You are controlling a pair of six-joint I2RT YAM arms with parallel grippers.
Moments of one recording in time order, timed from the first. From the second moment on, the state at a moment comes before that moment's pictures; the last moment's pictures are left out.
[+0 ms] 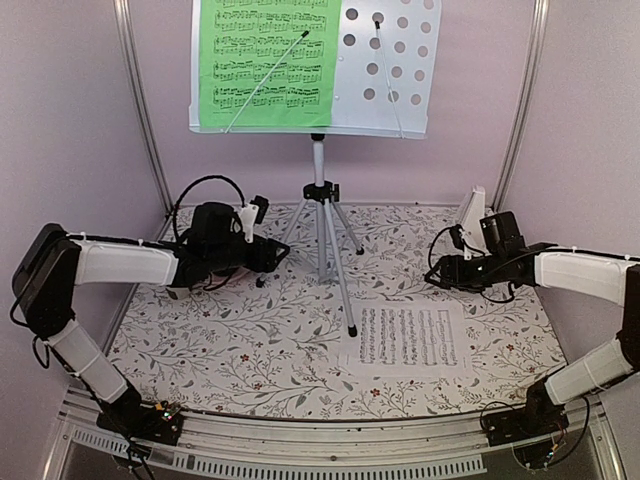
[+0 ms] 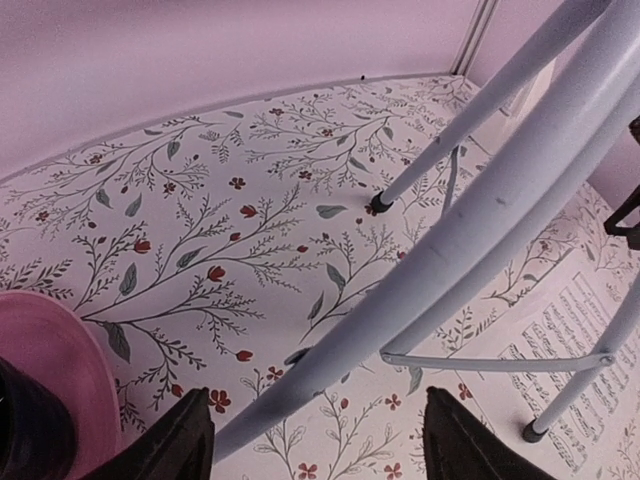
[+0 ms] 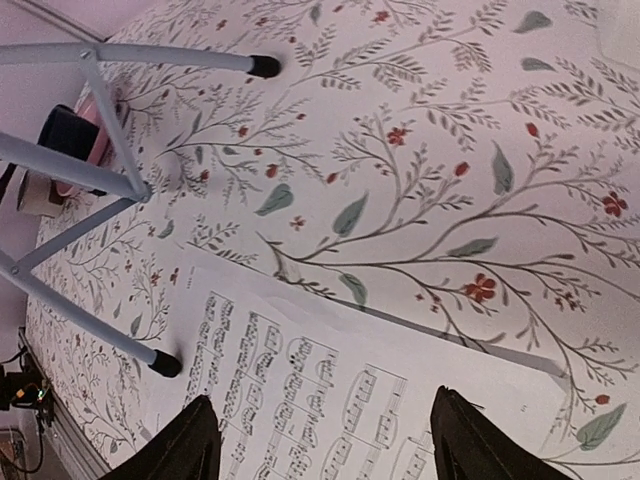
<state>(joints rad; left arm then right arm) -0.57 1.60 0.88 0.26 0.10 -0.16 0.33 1.36 0.78 -0.23 -0.37 0.33</state>
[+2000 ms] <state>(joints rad) -1.29 1.93 0.86 0.37 -0.27 0.80 0.01 1.41 0.62 -0.22 -0.57 0.49</state>
